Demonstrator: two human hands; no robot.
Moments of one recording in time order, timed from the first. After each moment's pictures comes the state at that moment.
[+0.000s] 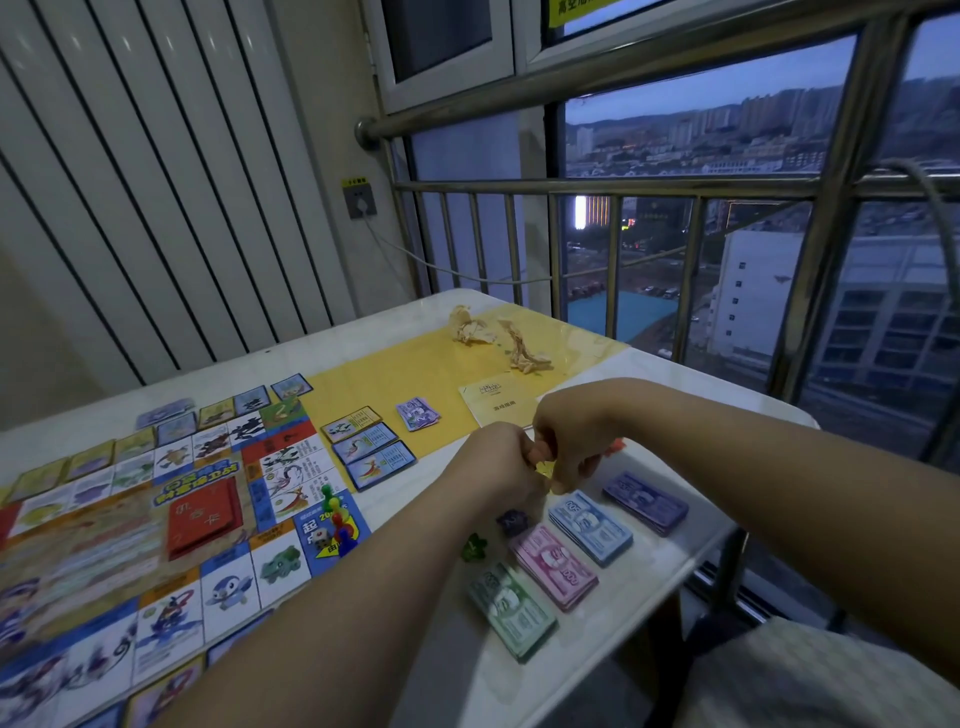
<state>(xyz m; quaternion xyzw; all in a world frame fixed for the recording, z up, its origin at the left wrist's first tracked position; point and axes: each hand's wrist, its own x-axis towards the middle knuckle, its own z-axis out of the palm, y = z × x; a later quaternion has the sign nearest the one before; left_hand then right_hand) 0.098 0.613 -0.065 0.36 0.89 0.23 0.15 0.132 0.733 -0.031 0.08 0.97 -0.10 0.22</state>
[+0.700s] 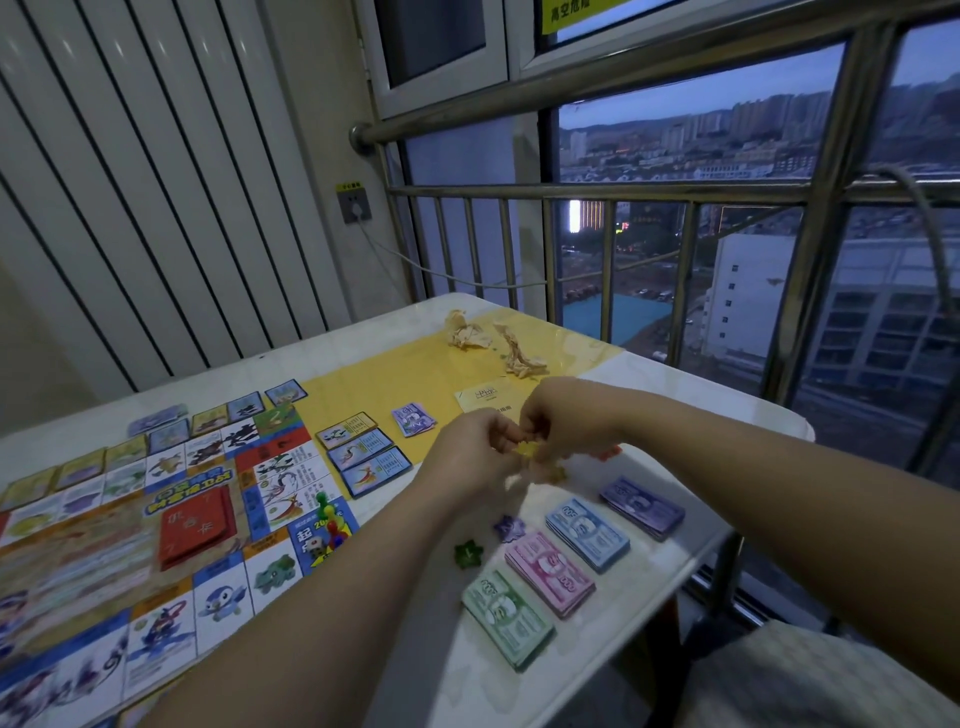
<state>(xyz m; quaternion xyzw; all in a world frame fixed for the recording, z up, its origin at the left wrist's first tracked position) 0.090 0.598 -0.063 0.35 0.85 0.38 0.10 0.140 0.733 -0.033 0.05 0.99 -0.16 0.05</state>
